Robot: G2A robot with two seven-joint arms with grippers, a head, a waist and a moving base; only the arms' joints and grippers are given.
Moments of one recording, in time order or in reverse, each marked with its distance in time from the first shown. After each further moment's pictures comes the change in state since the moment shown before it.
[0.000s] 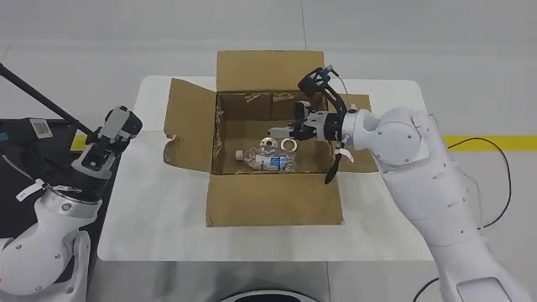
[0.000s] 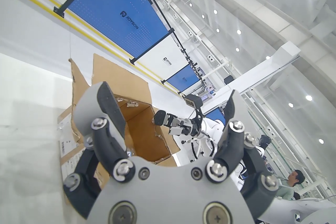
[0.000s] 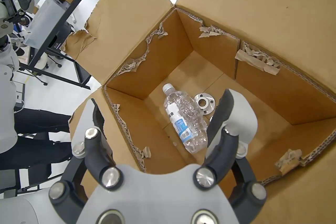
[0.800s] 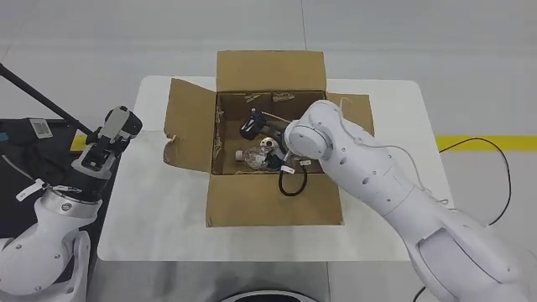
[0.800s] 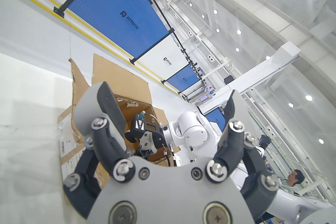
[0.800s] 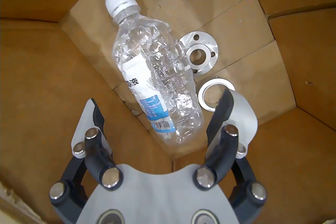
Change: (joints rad) left arm 0.000 0.000 0.000 0.000 0.000 0.000 0.000; right arm 0.333 -0.202 -0.530 0.415 -0.272 0.039 0.228
